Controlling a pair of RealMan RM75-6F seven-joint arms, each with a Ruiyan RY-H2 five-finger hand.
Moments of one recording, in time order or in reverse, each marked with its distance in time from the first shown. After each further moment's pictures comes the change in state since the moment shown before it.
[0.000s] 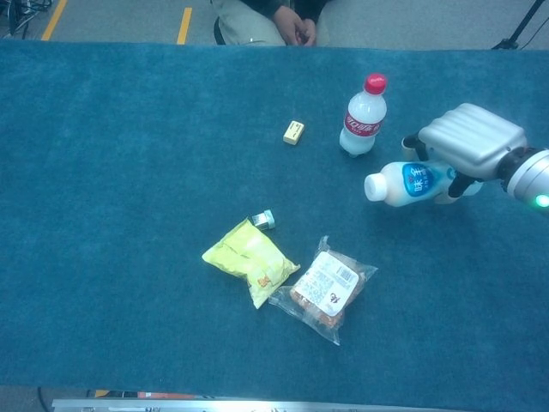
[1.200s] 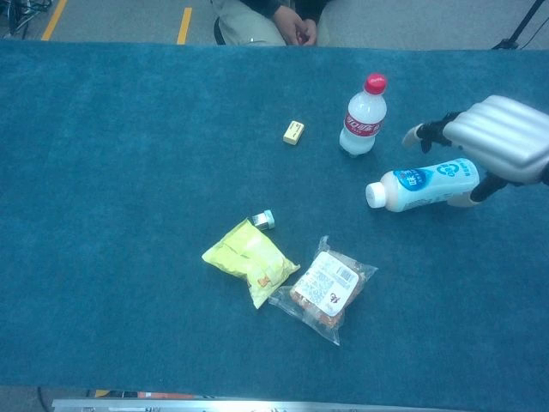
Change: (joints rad) left arm -0.006 0.014 -0.005 -0.015 -0.001 0.015 0.011; right arm -0.059 0.142 -0.059 -0.113 -0.224 0.079 0.162
